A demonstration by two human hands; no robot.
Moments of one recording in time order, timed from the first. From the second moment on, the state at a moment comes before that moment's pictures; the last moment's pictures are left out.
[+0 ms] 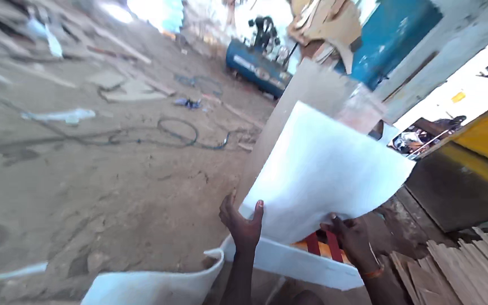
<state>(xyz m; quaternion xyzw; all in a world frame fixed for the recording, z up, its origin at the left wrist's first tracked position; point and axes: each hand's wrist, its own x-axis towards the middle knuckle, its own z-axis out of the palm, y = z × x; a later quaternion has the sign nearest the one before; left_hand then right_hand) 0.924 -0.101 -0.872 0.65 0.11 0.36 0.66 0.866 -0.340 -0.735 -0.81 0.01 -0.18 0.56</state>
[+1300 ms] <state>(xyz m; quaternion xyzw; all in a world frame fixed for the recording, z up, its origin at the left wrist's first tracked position) 0.985 -0.041 -0.638 0.60 -0.18 0.28 0.72 0.918 -0.312 -0.633 -0.73 0.02 -0.29 0.62</state>
